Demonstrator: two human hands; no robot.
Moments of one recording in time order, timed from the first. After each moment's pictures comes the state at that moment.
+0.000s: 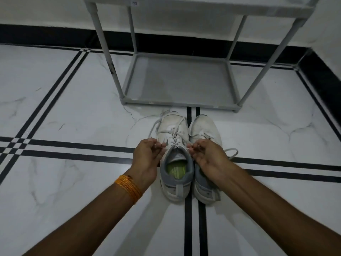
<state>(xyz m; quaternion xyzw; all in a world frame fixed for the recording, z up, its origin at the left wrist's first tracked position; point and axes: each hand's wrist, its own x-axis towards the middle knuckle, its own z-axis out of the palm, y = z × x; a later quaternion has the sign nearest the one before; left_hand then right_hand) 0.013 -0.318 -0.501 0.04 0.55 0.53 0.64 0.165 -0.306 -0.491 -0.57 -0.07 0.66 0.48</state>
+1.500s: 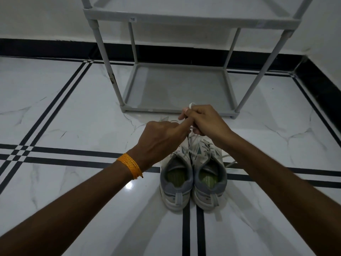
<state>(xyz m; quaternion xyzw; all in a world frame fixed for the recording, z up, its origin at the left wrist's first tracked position) 0.018 -0.277 -0.462 0.88 0.38 0.25 -0.15 0.180 -0.250 -0.431 -0.56 -0.62 0.44 0.33</state>
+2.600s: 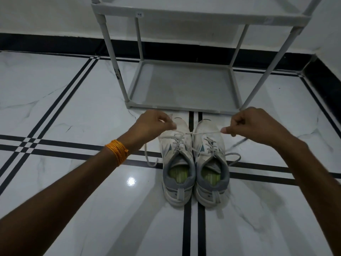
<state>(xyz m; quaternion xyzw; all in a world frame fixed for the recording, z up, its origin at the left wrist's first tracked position) -0.004 -0.273 -0.431 0.61 0.63 0.25 0.42 0.276 -0.262 -0.409 -0.63 -0.74 0.23 0.08</state>
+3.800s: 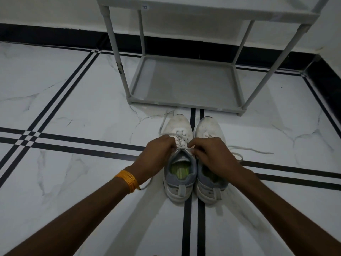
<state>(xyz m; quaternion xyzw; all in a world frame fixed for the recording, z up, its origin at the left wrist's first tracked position) 0.000 -0.318 -0.516 0.79 0.54 0.20 0.20 0.202 -0.308 -0.492 -0.51 -0.82 0.21 0.18</state>
